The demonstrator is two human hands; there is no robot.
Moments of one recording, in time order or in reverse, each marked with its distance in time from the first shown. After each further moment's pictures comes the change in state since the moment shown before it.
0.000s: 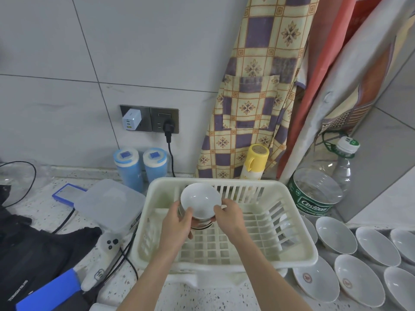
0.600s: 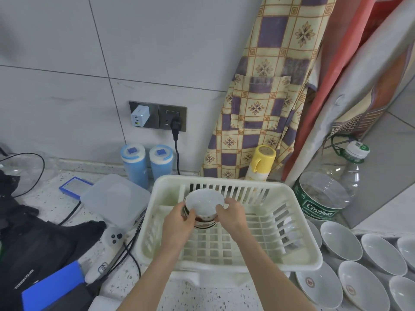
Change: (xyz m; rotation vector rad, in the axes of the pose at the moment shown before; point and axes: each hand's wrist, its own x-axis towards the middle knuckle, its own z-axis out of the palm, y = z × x) left_hand 0.005 -0.008 -0.001 0.226 0.082 0.050; right_hand 0.013 0.004 0.007 -0.049 -0.004 0.006
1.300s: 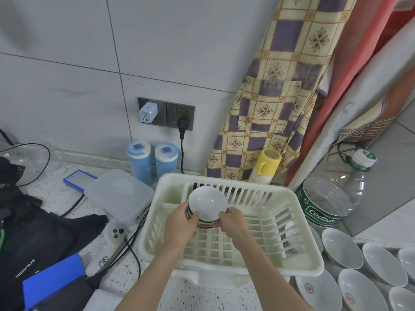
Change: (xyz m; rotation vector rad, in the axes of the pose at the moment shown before) left_hand 0.000 -0.002 -0.002 0.035 -0.034 0.014; right_hand -0.006 0.007 0.002 0.056 -0.108 0.177
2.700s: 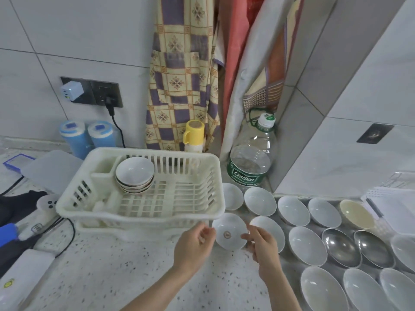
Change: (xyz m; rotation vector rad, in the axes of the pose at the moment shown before) left_hand -0.201 0.070 0.179 0.013 -0.231 0.151; right_hand -0.107 0.198 -0.238 0.488 0.261 0.068
